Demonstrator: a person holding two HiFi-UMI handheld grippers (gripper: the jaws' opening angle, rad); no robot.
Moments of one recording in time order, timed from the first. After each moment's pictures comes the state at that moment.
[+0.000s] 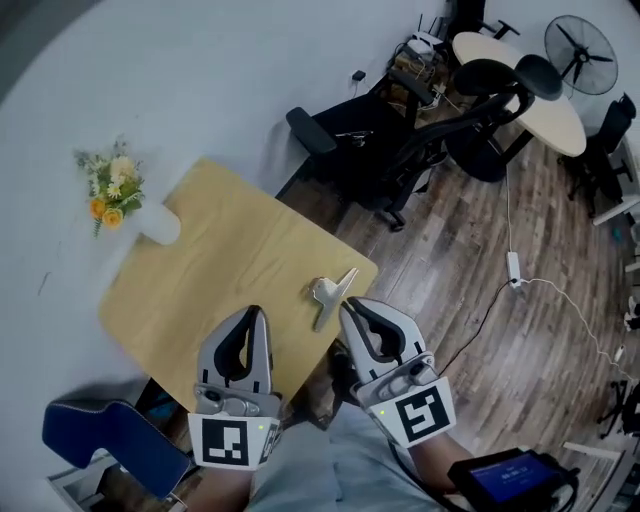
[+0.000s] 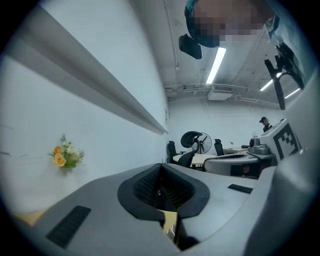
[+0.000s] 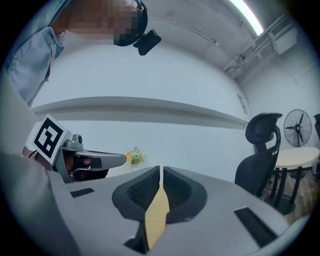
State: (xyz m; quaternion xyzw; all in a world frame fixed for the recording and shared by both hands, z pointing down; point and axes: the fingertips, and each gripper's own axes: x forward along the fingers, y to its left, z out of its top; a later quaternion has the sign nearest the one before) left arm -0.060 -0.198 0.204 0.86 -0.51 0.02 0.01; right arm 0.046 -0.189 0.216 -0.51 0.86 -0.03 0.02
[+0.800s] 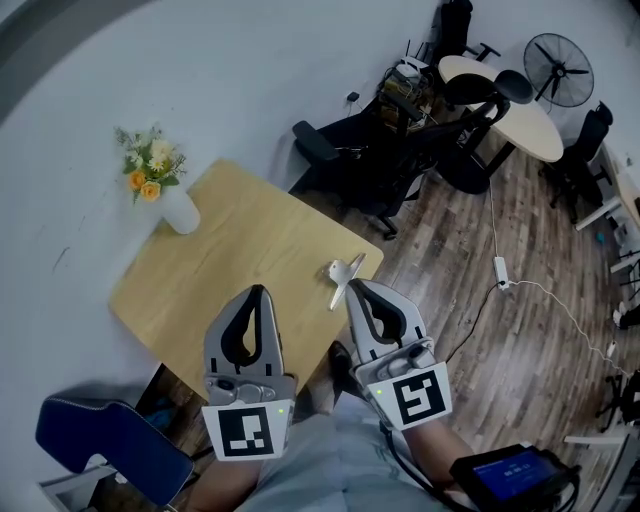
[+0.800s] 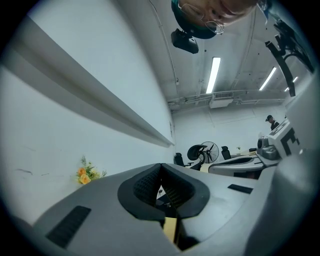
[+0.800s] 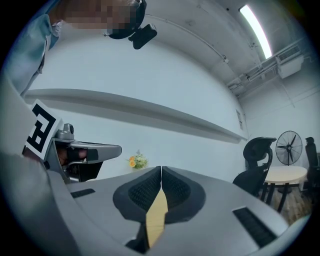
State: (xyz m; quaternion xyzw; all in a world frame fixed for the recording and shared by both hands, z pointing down) left arm -0.145 -0.117 0.156 0.84 -0.54 -0.03 -0.02; right arm -0.035 -0.112 0.172 -0.56 0.83 0.04 0.01
